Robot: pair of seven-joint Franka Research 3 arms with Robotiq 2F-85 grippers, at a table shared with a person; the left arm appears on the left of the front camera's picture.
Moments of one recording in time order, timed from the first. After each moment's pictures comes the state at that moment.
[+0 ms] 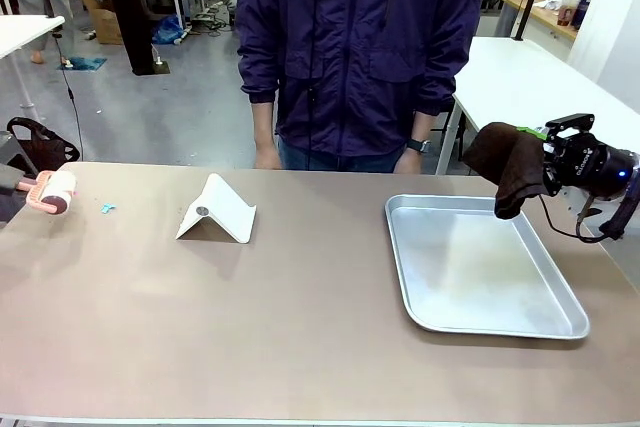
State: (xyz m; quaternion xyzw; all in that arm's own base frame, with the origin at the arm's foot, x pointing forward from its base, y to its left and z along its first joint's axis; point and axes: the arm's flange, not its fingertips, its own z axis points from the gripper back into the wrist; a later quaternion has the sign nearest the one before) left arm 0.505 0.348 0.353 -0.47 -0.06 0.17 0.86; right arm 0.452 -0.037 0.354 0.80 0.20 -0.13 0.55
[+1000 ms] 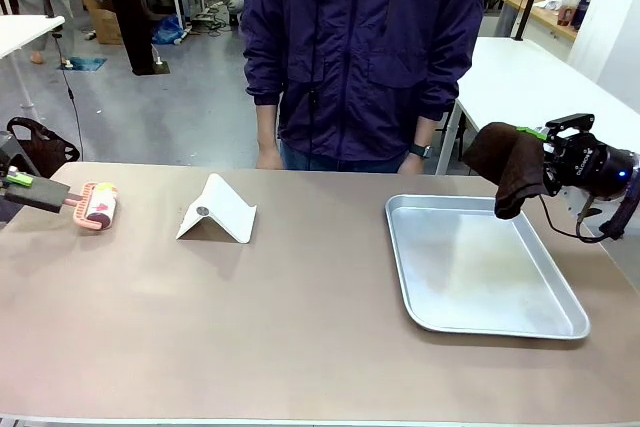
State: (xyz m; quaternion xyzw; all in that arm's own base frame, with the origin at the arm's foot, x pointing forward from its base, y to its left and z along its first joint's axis) left arm 0.530 0.277 0.321 -0.44 -0.05 0.13 0.89; right arm 0.452 -0.037 0.354 0.80 0.20 -0.13 0.55
